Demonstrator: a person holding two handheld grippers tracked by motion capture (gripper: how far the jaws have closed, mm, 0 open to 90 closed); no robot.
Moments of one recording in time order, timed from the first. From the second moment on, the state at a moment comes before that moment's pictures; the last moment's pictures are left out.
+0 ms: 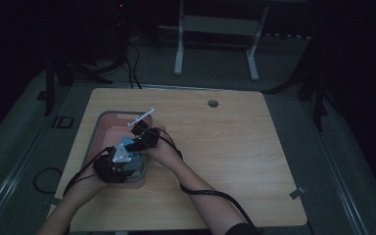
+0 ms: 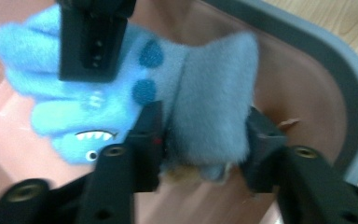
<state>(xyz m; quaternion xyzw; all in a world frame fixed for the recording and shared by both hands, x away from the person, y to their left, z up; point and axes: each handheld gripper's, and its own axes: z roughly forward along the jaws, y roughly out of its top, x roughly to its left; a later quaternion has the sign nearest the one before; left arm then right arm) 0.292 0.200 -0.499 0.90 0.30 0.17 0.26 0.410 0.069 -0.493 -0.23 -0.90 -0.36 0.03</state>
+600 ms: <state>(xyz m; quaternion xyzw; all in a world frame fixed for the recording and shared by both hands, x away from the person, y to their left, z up) 0.288 0.194 -0.464 0.85 0.35 0.19 0.36 0.401 0.015 -0.456 -0.20 -0.89 -0.41 0.03</state>
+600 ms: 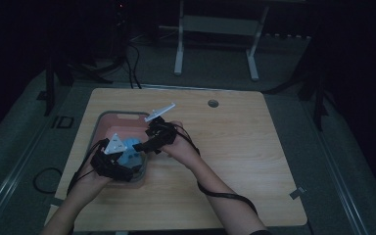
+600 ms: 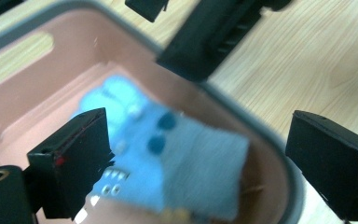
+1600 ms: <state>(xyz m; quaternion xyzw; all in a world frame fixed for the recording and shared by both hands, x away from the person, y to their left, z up) 0.281 0.092 -0.484 0.86 0.28 0.14 0.41 0.369 -0.112 -0.485 -0.23 -0.89 -0.40 -0.01</state>
